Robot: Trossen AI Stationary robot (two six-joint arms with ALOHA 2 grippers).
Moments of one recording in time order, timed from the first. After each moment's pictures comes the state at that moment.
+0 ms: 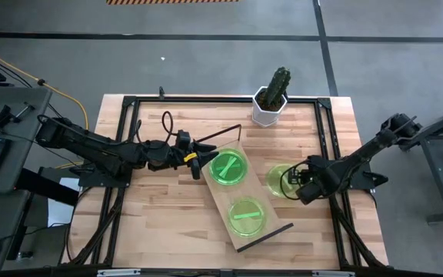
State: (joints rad) left arm -0.18 1.25 0.76 0.42 -0.44 -0.58; right arm 0.57 1.16 0.61 -1.07 0.37 2.20
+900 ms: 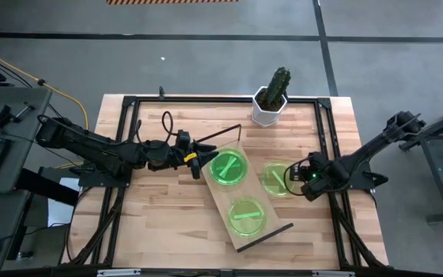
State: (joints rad) left arm -0.18 1.25 0.76 0.42 -0.44 -0.60; right arm 0.57 1.00 0.54 -0.99 0.48 2.14
